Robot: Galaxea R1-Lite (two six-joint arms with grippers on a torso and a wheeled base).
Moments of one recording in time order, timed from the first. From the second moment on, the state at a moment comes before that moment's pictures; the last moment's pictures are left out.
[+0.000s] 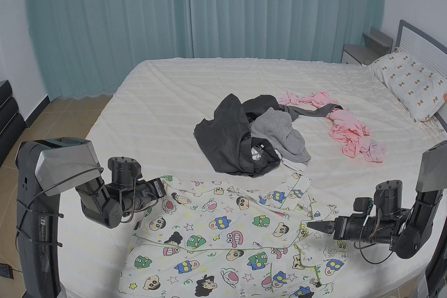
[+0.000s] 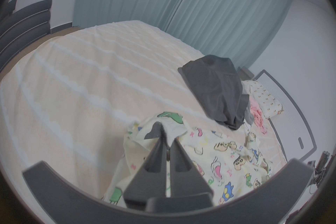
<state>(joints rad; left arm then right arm) -0.19 2.43 -0.86 -1.03 -0.10 -0.51 0.26 2.10 -0.13 -1.32 0.34 0.48</state>
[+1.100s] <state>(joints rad) -0.15 2.62 -1.53 -0.55 0.16 -0.56 0.28 2.18 -0.14 -1.55 0.30 0.64</state>
